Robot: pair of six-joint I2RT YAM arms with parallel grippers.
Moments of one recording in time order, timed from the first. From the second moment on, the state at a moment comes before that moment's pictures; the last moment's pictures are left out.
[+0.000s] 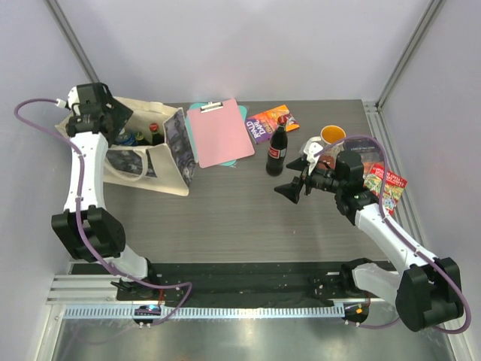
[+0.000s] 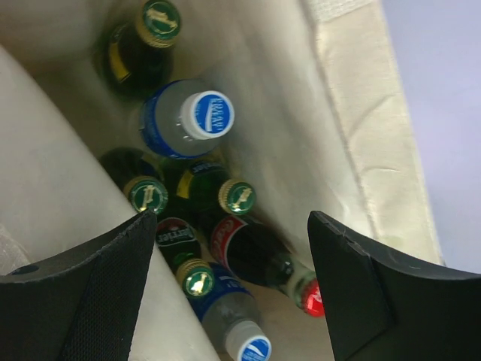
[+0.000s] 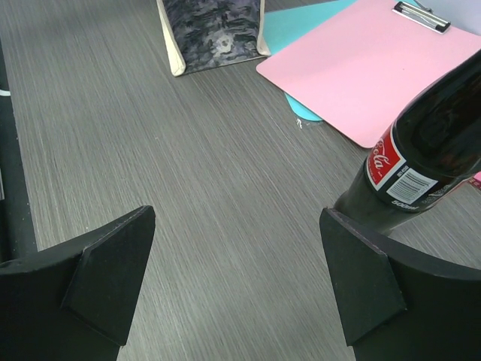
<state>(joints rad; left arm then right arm) 0.18 1.59 1.69 -0.78 -0.17 -0.79 0.26 1.07 0.65 0.15 -0.82 -0.22</state>
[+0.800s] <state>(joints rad) 0.18 1.81 1.77 -0.74 -0.31 -0.73 0.26 1.07 0.65 0.15 -0.78 -0.23</state>
